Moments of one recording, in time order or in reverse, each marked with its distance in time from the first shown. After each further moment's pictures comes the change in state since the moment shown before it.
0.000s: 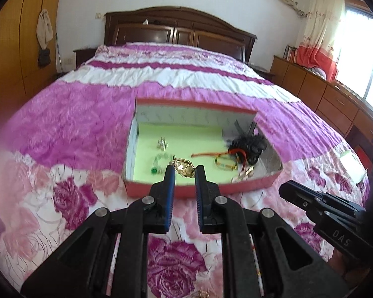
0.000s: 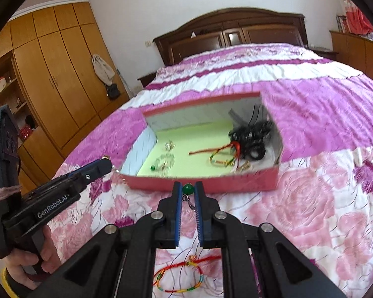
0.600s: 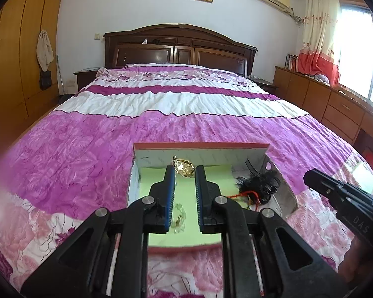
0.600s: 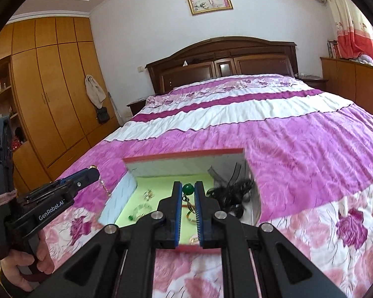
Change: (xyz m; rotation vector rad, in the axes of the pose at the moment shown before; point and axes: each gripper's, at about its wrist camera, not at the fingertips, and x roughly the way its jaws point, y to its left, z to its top) left arm 0.038 0.000 0.043 0.051 -0.100 0.038; right arm 0.011 -0.020 0.057 -0.038 -0.163 -0.081
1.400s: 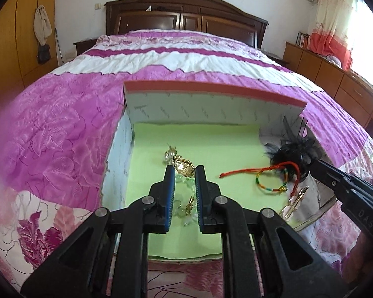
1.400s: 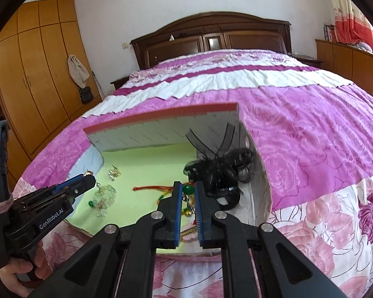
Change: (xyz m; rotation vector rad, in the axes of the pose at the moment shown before) left arm 0.077 0.008 -0.042 -0.027 0.185 0.024; right arm 0.081 -0.023 -0.035 0.015 0.154 -0.076
